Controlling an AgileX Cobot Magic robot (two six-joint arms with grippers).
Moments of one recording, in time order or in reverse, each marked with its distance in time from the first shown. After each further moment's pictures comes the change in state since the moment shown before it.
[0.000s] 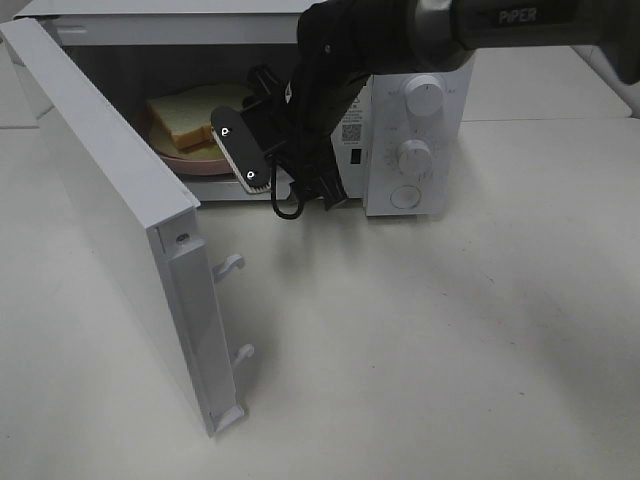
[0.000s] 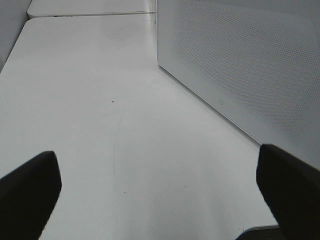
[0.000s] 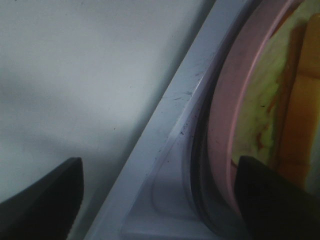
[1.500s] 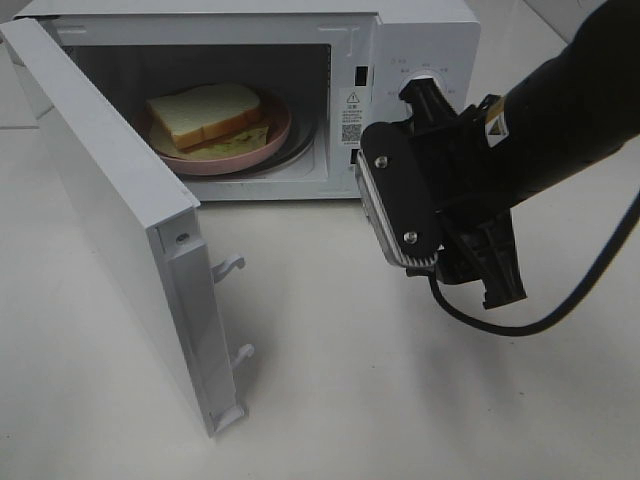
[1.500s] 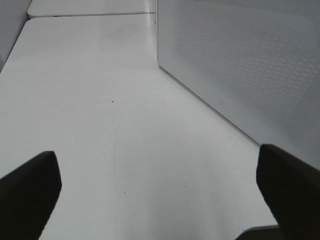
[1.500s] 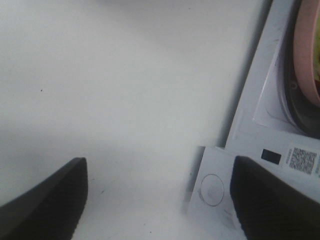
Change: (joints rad) left arm 0.000 0.000 0.000 0.000 0.000 0.000; right arm 0.000 -0.747 0.842 0.042 -0.106 0.230
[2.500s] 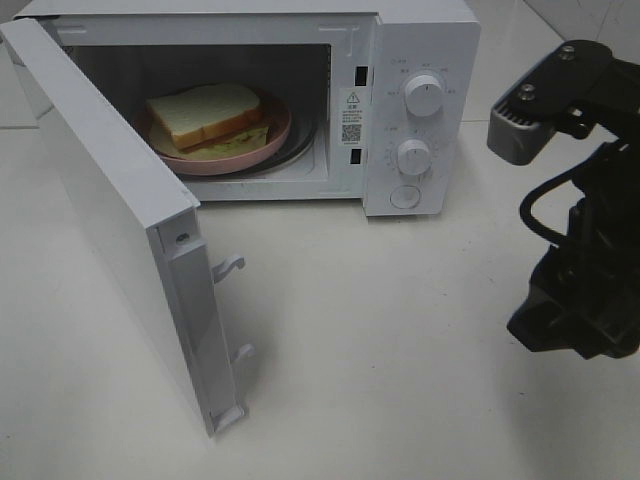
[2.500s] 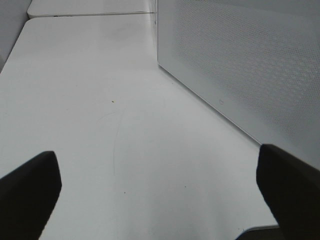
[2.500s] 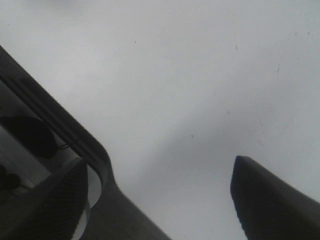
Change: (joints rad) left arm 0.000 0.000 0.000 0.000 0.000 0.000; right arm 0.000 -0.331 0.038 0.020 0.555 1.116
